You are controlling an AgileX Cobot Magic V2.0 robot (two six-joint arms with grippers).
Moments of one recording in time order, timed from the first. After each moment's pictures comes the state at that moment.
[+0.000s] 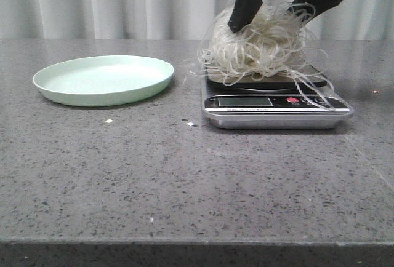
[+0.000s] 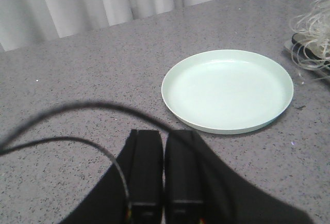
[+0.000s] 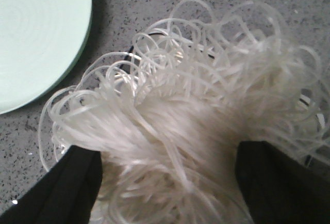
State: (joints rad) left arm -0.25 0.48 -0.50 0.00 0.39 0.16; right arm 0.35 1.67 -1.42 0.28 0.80 -0.19
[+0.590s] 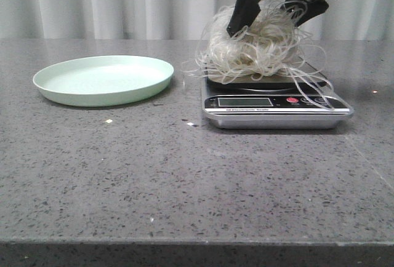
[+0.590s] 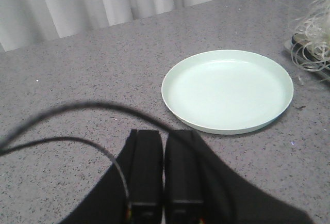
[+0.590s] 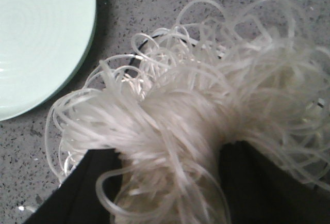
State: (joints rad) left arm -0.25 0.48 -0.50 0.00 0.38 0.16; right arm 0.35 1.69 -1.43 0.30 0.80 -0.19
